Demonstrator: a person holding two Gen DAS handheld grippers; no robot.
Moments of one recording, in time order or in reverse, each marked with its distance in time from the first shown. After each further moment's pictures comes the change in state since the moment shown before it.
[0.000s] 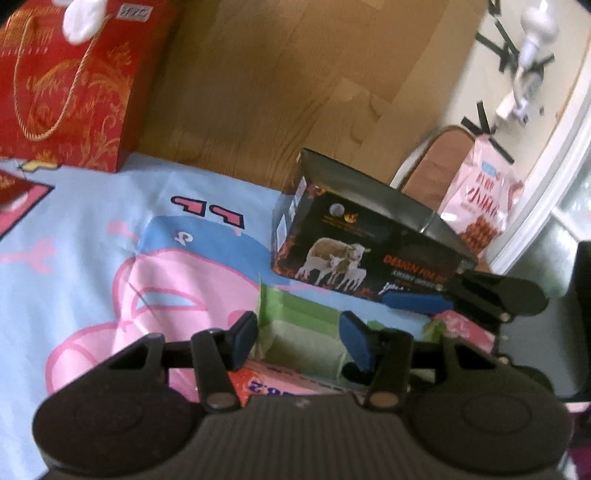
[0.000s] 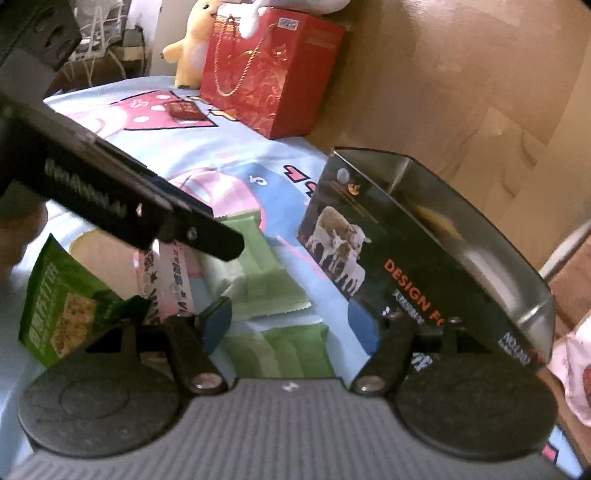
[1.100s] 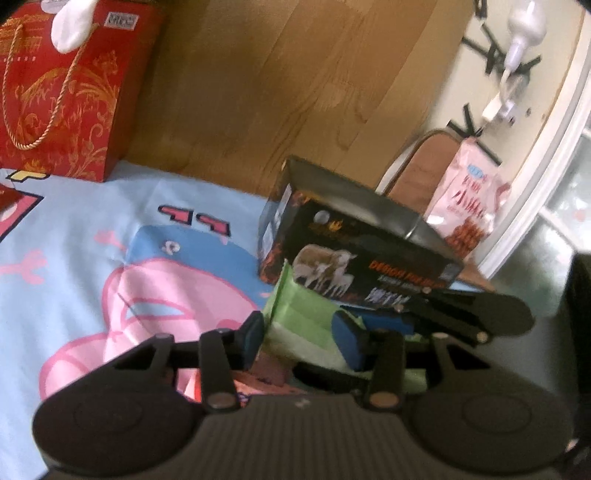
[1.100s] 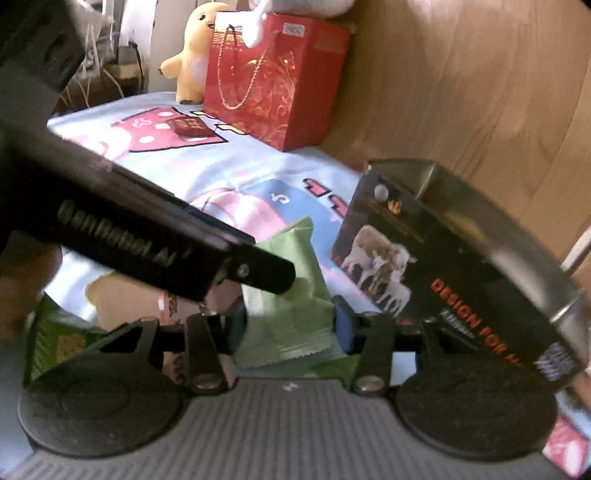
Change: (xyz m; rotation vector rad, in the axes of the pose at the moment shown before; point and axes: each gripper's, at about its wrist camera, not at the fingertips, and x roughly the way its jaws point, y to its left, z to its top) left arm -0.005 -0.005 0.001 0.028 -0.037 -0.043; right arm 0.002 0.031 0.009 0.037 -0.054 -0.041
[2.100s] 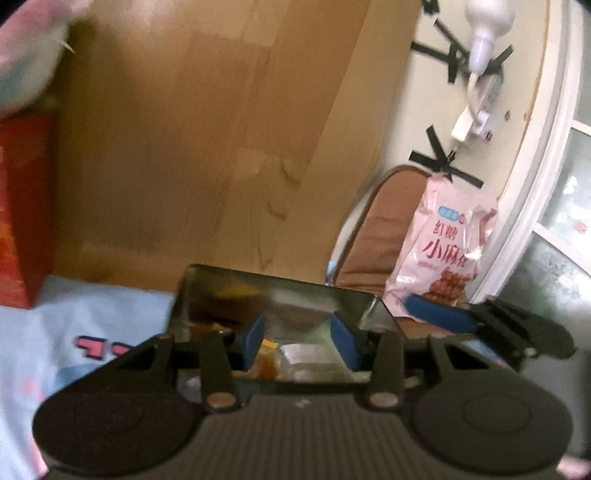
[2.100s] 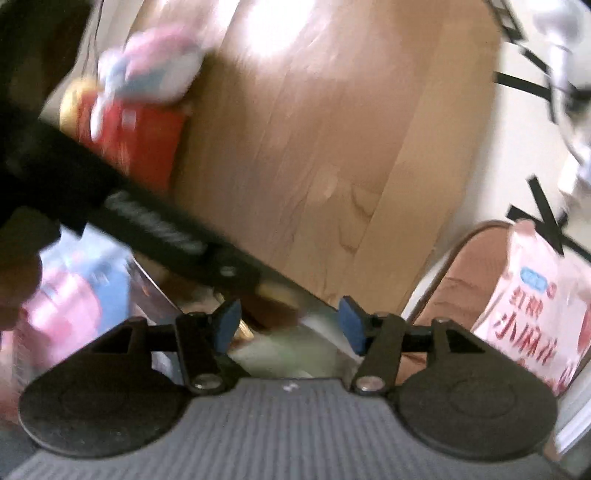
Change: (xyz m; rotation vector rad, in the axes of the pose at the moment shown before) left arm 0.050 -0.088 0.074 0.143 -0.086 0.028; right arm -0.047 -0.138 -0.001 0.181 -0.252 -0.301
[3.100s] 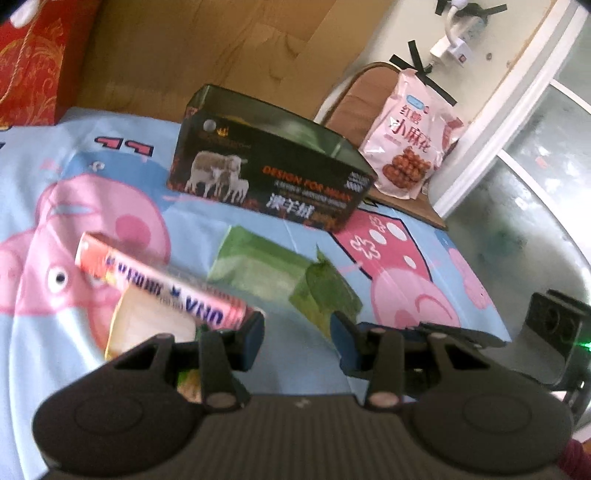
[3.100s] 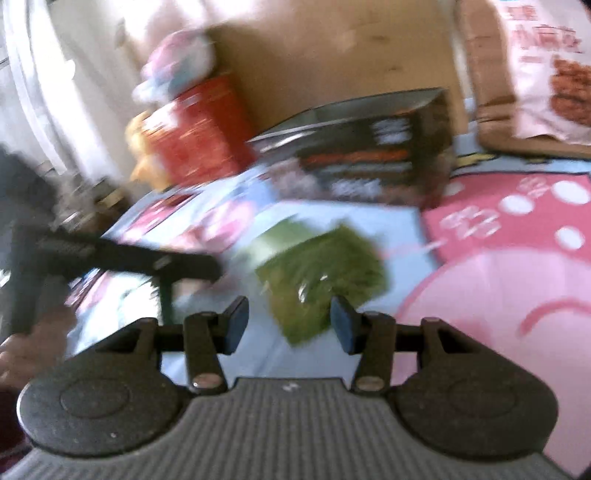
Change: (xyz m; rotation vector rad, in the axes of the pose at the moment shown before) left arm -0.077 0.001 -0.108 -0.134 0.286 -0.116; right arm -0.108 0.030 -0.093 0.496 0.262 0.411
